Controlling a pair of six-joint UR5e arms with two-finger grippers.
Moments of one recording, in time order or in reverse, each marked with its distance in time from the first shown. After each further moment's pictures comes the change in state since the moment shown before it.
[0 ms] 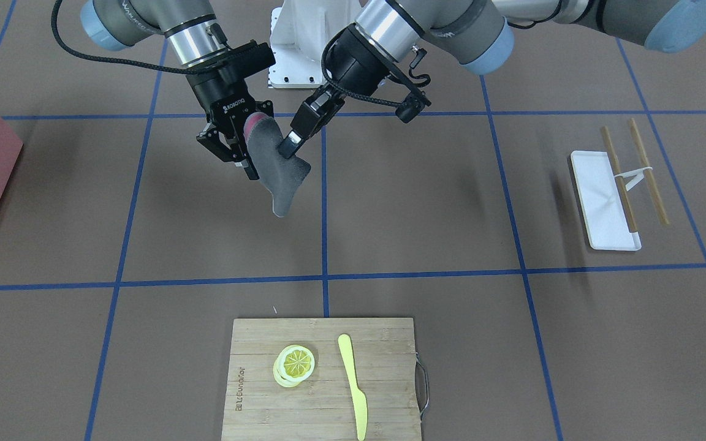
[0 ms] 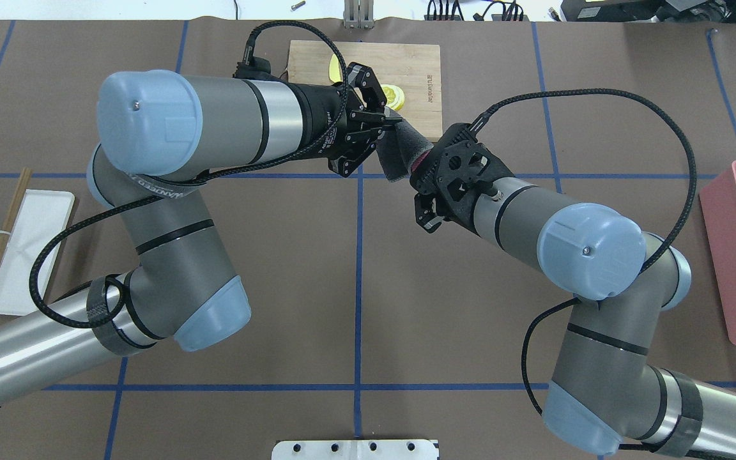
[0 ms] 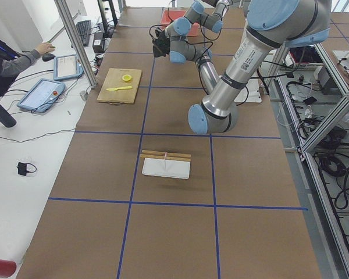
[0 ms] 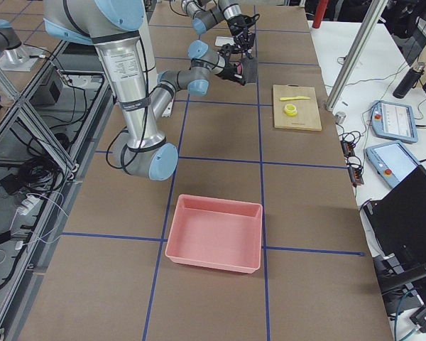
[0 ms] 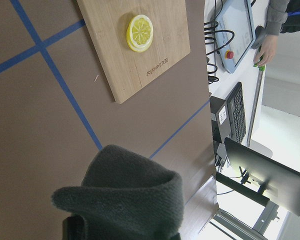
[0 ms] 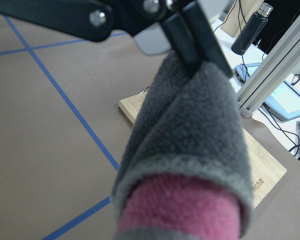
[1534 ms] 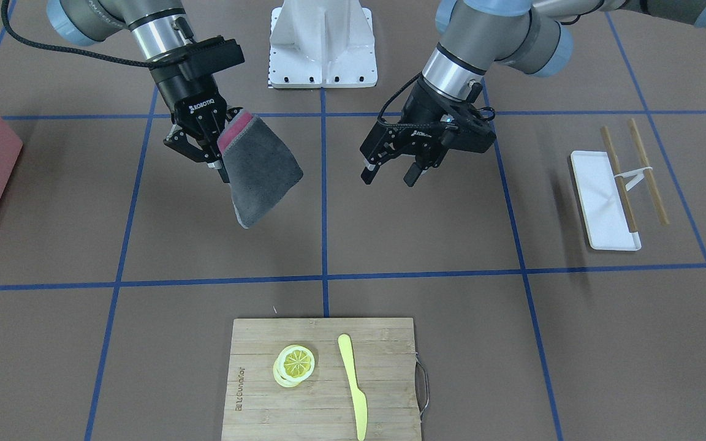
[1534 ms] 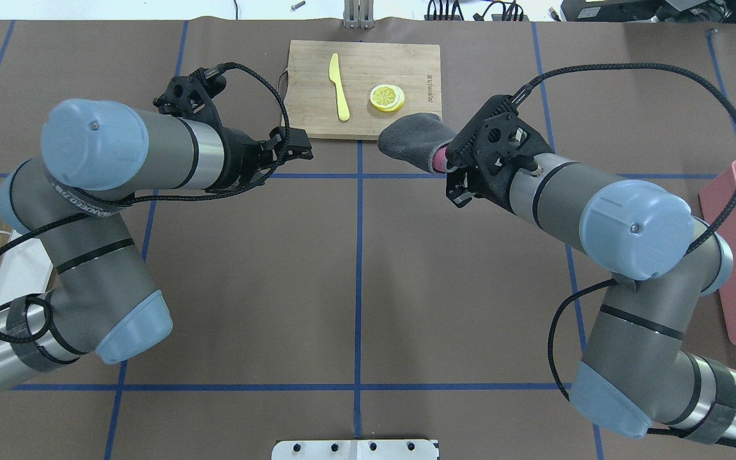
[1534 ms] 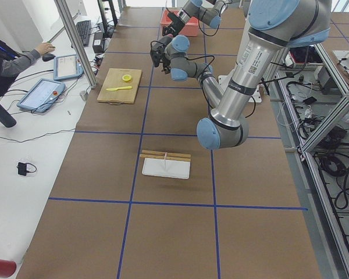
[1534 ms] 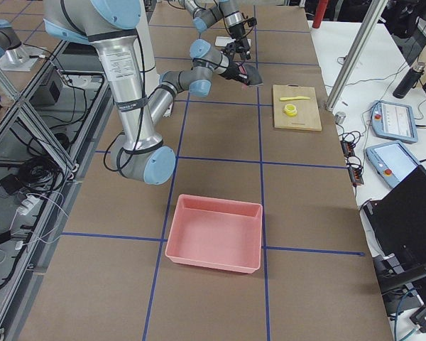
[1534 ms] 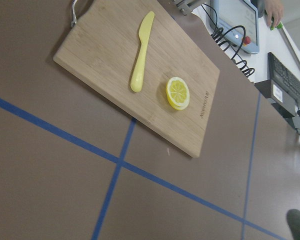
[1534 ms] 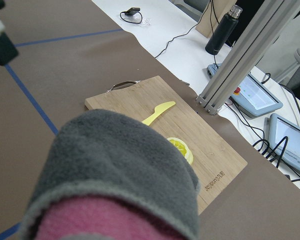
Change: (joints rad) left arm -0.033 0.222 -0.130 0.359 -0.044 0.946; right arm 0.066 -0.058 0.039 -0.002 0.006 0.003
